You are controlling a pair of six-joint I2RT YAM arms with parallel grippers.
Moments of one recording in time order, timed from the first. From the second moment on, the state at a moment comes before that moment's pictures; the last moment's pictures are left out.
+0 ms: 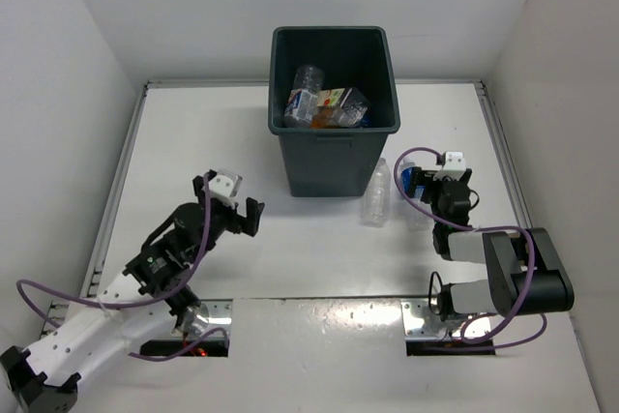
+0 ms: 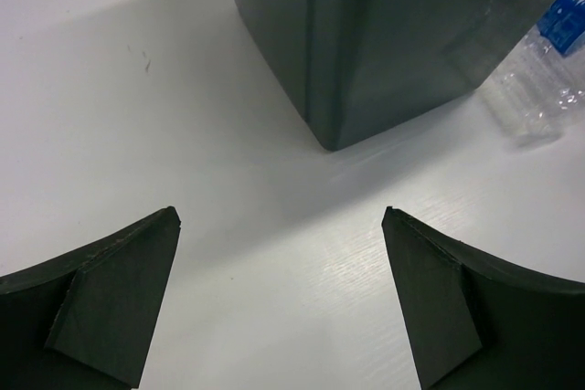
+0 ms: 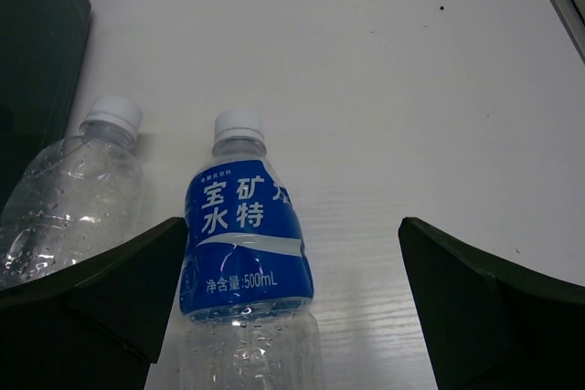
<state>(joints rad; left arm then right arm) -0.71 0.51 0.47 -0.19 -0.28 -0.08 0.05 1.37 0.17 0.96 0.13 0.02</state>
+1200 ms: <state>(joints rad) -0.73 0.52 0.47 -0.19 -0.29 -0.08 0.05 1.61 1.02 -0.44 0.07 0.30</state>
